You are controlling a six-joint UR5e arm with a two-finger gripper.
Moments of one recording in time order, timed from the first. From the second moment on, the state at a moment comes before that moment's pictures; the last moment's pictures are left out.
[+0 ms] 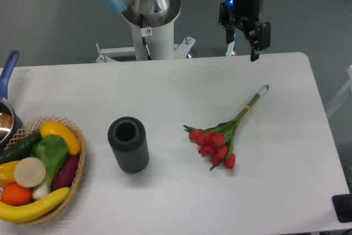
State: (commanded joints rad) arm 2.84 -1.44 -1.83 -1.16 1.42 1.81
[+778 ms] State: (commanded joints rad) arm 2.82 -1.53 -1.84 -1.10 1.41 1.56
